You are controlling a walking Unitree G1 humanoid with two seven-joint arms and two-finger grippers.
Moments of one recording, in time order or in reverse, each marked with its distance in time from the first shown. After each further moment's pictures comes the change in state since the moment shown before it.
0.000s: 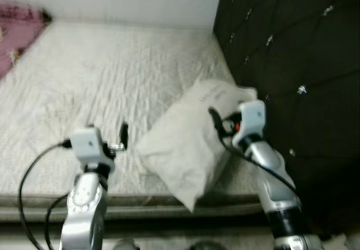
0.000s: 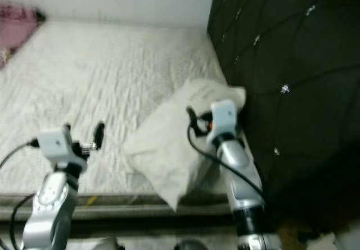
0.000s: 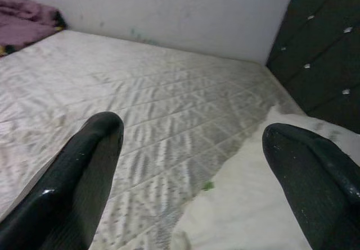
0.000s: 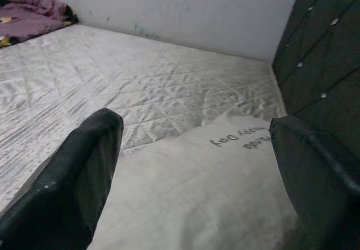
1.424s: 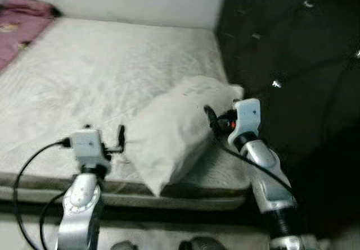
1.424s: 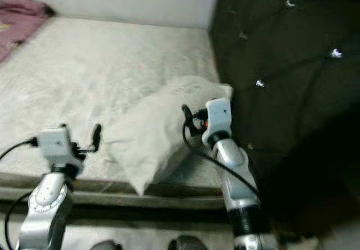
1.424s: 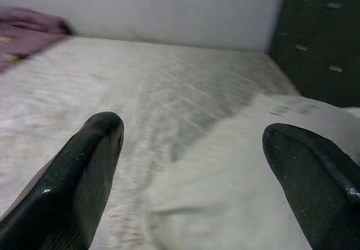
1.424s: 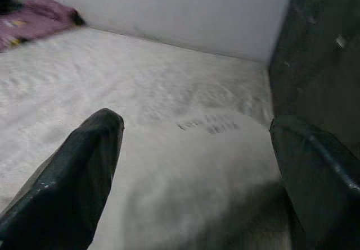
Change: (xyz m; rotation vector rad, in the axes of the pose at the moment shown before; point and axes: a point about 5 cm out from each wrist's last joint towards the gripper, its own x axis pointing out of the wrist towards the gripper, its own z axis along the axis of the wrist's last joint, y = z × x) left arm 0.001 0.003 -0.001 0.096 0.020 -0.021; right arm 0.002 0.007 0.001 0.012 0.004 -0.007
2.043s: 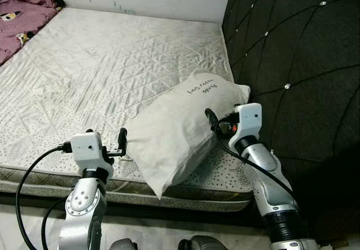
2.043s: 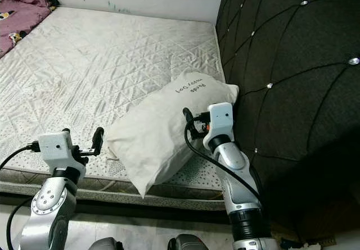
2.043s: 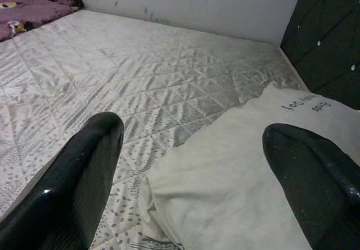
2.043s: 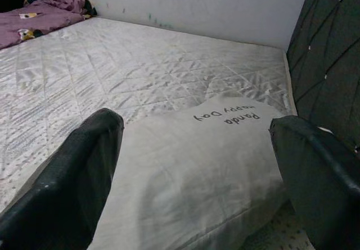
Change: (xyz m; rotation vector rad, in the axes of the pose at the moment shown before) left arm -0.006 0.003 -0.007 -0.069 0.028 0.036; right arm -0.003 0.001 -0.003 0.040 0.010 0.013
